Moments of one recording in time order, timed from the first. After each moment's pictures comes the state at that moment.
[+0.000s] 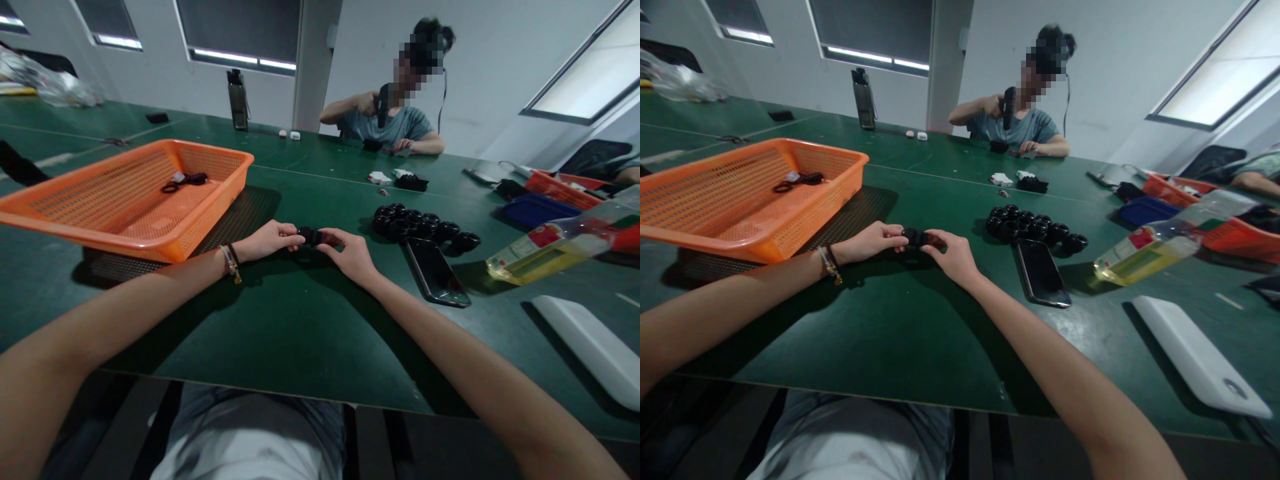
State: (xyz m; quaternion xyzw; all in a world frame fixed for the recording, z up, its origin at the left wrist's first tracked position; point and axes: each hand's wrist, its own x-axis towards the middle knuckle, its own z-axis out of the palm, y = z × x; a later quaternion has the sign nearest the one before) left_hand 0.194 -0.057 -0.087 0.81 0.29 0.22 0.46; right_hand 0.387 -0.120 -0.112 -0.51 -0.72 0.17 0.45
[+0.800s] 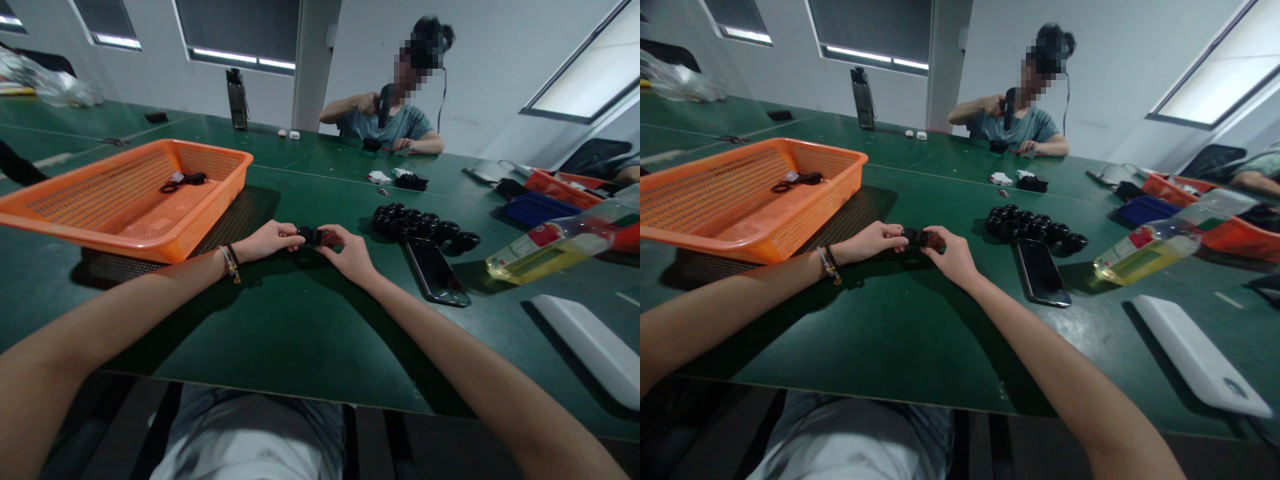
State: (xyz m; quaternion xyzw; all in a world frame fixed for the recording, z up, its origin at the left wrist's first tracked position) left_hand 0.195 -0.057 -0.089 0.81 0.28 0.23 0.45; right_hand 0.385 -0.121 -0.113 -0.49 -0.72 0.18 0.47
